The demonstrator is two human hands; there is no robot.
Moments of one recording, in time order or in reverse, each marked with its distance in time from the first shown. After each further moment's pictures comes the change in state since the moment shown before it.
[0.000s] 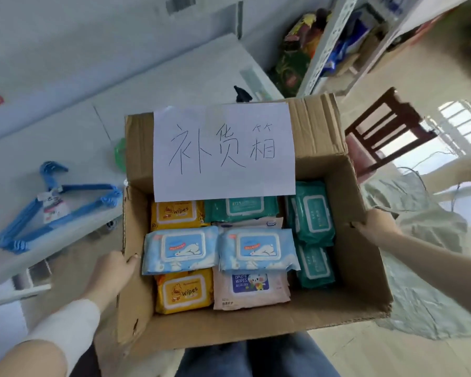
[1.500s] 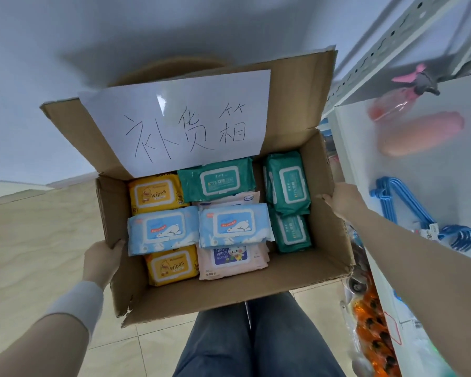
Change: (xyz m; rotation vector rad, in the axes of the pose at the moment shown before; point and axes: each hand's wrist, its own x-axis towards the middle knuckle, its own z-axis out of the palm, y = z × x) left_hand -0.266 -0.439 0.234 -1.166 0.172 -1.645; right_hand -0.386 -0.682 0.443 -1.309 -0.185 -1.555
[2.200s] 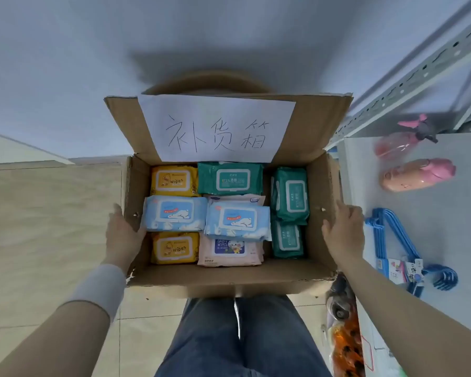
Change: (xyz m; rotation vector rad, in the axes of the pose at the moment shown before) left_hand -0.056 0.010 -0.006 -0.291 0.061 0.014; right_hand -0.068 -0.003 0.013 0.116 0.356 -0.091
